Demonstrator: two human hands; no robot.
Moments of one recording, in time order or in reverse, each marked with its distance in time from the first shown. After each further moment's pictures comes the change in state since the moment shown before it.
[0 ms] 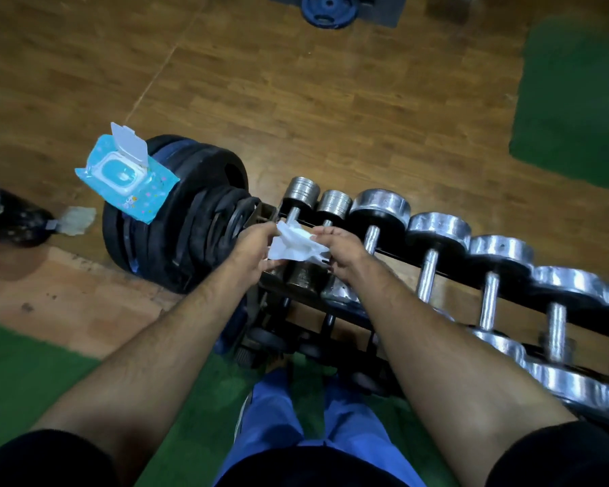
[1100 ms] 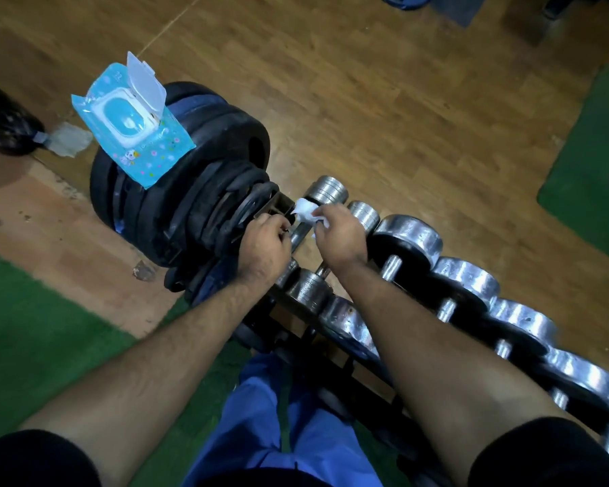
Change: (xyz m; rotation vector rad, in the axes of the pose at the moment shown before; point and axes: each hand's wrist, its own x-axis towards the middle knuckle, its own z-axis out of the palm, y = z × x) left_hand 0.049 -0.032 0.002 0.796 0.458 0.578; right_hand 0.070 -0.014 0.030 -1.195 0.154 -0.800
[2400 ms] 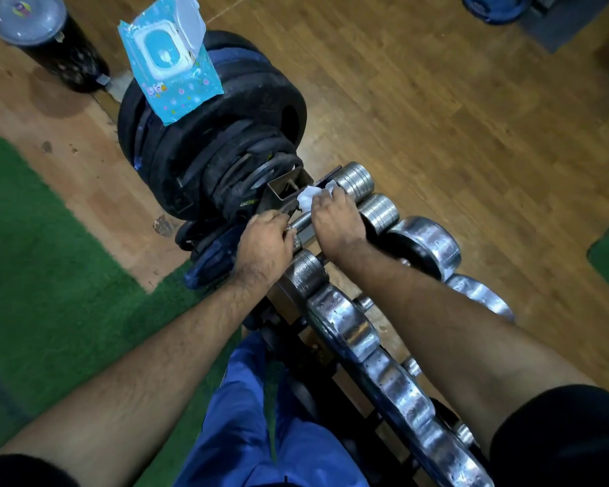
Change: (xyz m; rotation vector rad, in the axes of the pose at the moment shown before) left_hand -0.050 0.002 0.028 0.153 0.152 -0.076; right_hand 0.016 0.014 0.013 -0.950 -0.300 -0.644
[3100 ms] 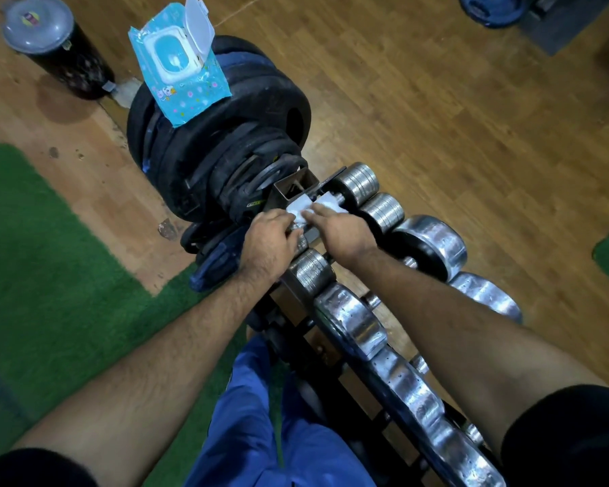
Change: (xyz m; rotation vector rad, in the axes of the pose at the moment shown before) left_hand 0.005 -0.011 0.001 -0.048 -0.033 0.001; right_hand -0.017 0.003 0.011 0.410 -0.003 -0.083
